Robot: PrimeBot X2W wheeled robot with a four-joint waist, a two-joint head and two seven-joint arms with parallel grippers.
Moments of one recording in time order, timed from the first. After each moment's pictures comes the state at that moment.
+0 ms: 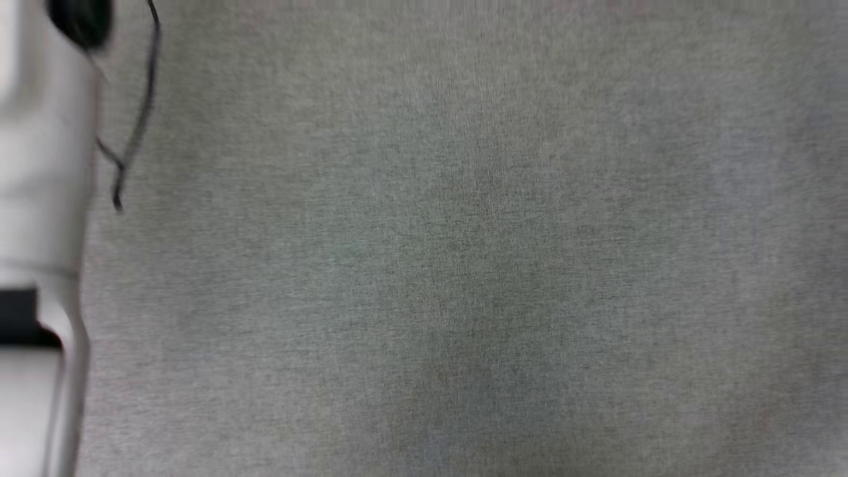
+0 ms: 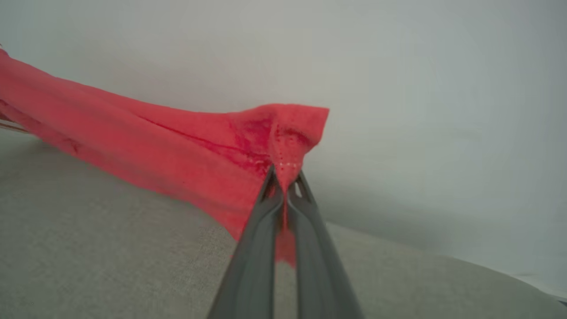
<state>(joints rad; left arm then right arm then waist) -1.37 0.34 -0.32 0.86 -0.41 -0.11 -0.26 -1.36 -0.46 0.52 0.72 0.61 0.13 0.11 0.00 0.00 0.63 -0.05</state>
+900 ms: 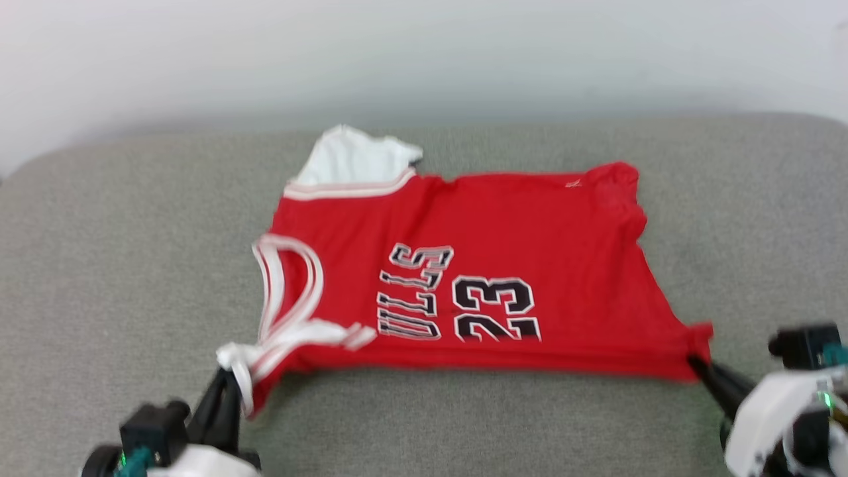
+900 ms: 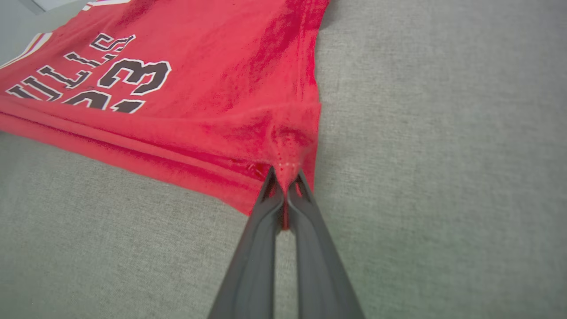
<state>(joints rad) 0.04 0.34 -0.21 0.11 -0.42 0.06 -0.23 -0.20 -0.55 0.40 0.36 0.74 0.13 0.12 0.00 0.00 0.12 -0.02</state>
